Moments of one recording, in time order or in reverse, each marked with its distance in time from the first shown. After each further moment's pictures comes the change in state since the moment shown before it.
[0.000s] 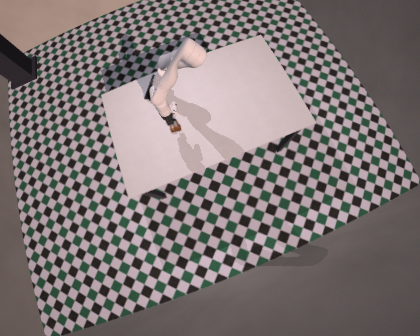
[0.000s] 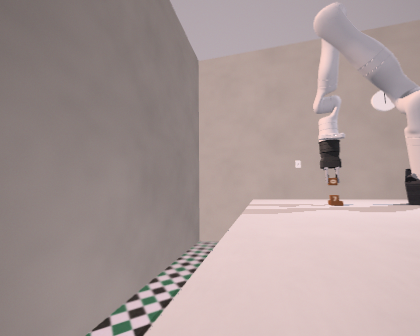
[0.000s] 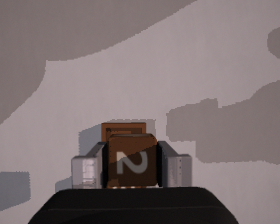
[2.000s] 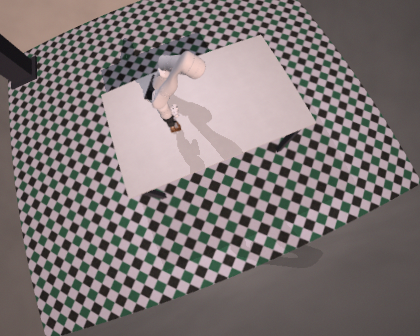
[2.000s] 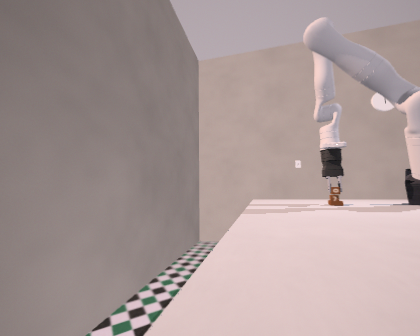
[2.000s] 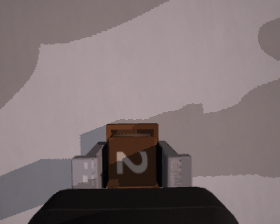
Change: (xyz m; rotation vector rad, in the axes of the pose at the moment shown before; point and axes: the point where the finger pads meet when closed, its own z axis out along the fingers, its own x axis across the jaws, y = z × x) arm -0.007 0.001 0.037 0.003 -0.019 0.008
